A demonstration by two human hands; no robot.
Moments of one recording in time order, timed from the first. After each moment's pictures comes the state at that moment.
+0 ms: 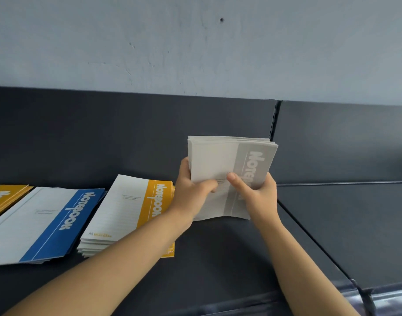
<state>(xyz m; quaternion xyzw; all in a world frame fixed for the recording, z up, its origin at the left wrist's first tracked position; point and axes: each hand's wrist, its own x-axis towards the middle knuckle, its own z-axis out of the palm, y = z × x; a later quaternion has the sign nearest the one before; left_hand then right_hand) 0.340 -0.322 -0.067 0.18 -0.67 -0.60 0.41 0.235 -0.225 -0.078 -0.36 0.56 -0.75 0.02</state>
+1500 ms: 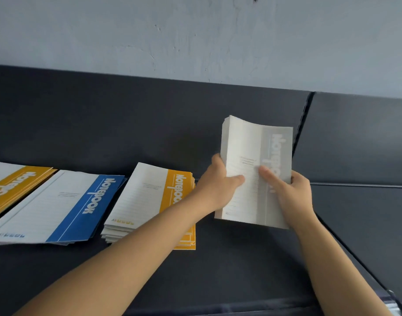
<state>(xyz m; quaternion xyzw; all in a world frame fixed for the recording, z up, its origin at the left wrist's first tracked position) 0.336 -0.339 -0.063 0.24 -0.82 -0.47 0.24 0.218 -0.222 -0.080 -0.30 0.67 -0.68 0.05</state>
